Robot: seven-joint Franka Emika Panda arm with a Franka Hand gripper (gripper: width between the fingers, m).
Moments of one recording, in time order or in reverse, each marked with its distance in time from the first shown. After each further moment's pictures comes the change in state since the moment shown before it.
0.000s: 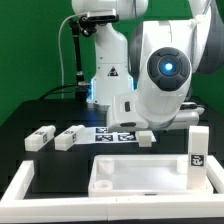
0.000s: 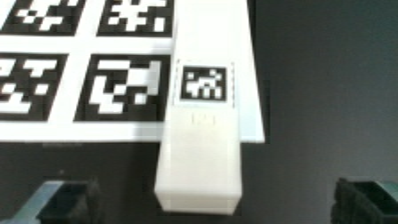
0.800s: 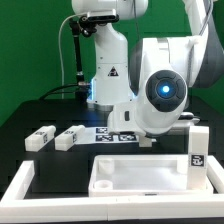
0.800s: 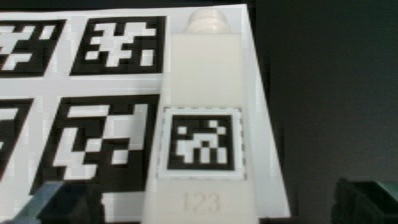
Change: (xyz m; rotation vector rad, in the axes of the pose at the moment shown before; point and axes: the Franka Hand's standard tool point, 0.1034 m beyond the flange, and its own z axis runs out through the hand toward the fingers) arm -0.010 0.000 0.044 0.004 -0.090 0.043
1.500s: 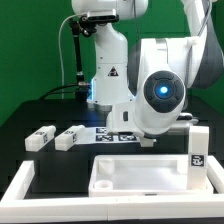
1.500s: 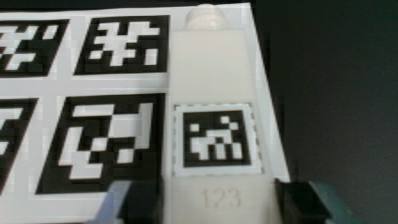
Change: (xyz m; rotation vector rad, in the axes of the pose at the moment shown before) arm 0.000 0.001 -0.001 0.001 0.002 0.002
